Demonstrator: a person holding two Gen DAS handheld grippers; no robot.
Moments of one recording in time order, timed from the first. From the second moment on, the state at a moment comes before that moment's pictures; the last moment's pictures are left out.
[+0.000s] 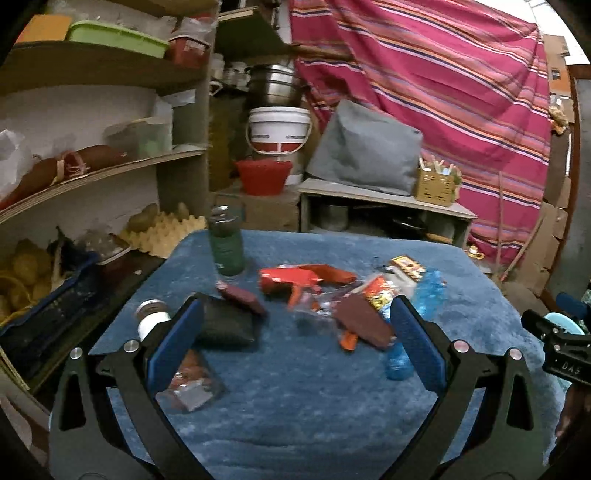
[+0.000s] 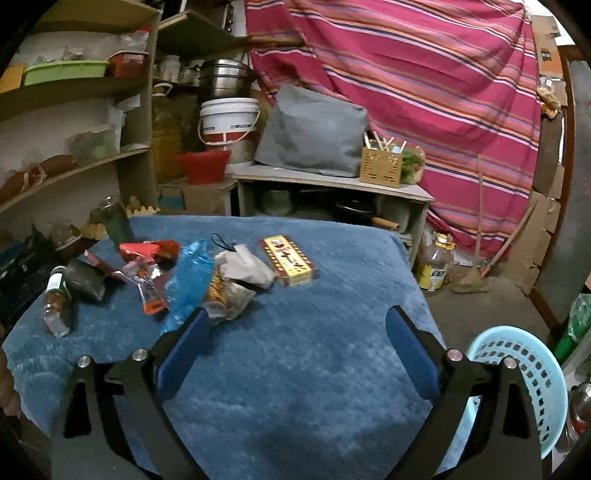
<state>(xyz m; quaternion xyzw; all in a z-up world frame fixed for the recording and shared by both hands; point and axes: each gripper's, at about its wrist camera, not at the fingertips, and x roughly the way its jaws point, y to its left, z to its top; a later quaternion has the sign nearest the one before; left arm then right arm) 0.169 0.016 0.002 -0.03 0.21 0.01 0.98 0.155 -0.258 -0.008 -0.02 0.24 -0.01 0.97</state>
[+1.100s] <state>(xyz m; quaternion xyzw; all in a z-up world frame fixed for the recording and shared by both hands) 0.217 0.105 -0.042 -0.06 0.28 0.09 0.96 0.244 -0.165 -0.069 -0.07 0.34 0.02 0.94</state>
